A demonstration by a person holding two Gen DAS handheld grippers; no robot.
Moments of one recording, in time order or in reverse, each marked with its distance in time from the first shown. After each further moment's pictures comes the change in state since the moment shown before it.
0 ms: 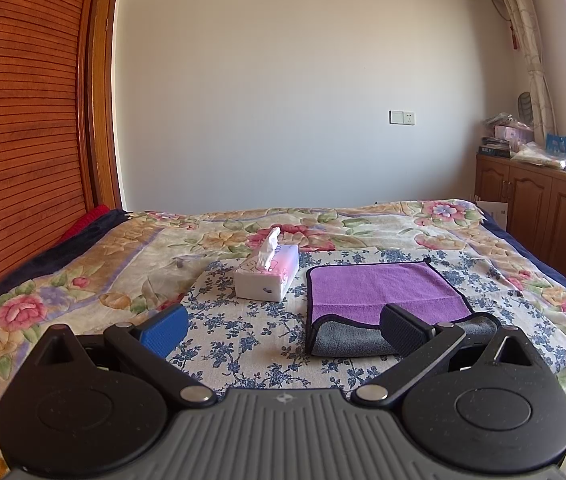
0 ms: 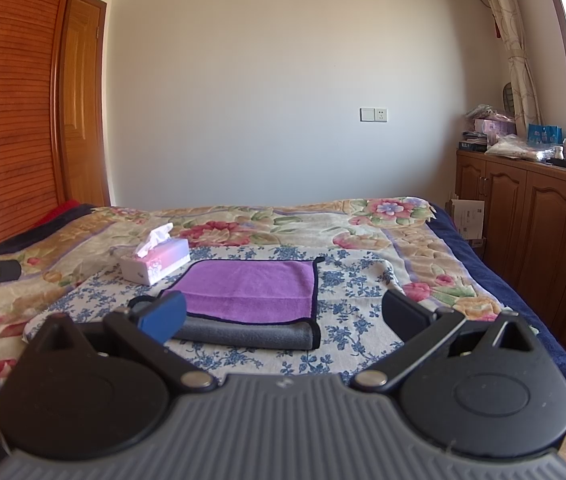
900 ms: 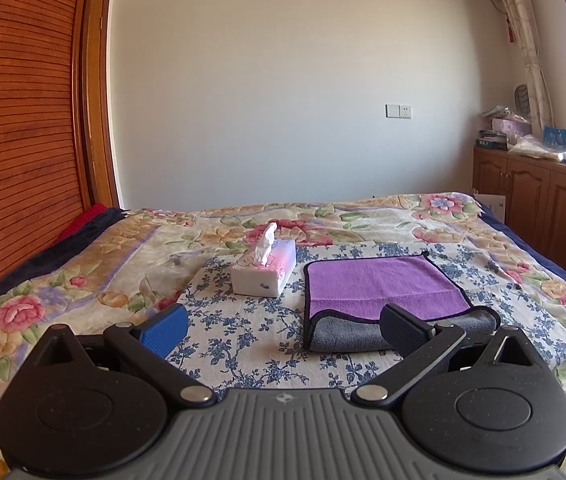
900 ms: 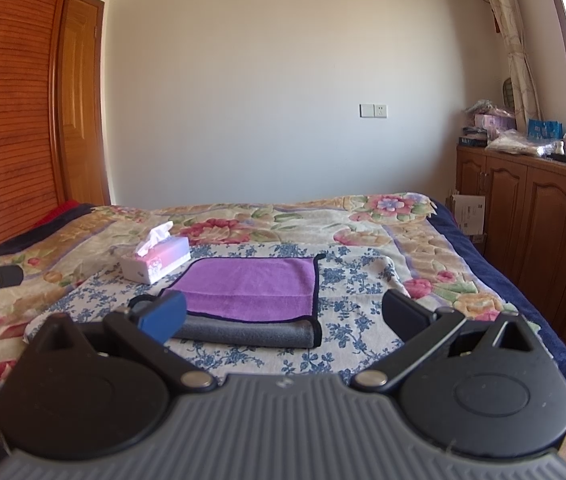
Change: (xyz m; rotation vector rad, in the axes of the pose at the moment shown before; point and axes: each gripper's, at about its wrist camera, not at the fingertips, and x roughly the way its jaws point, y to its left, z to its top) left arm 0.004 0.003 0.003 0.013 0.024 -0.008; right arm 0.004 0.000 0.004 0.012 0.018 0.001
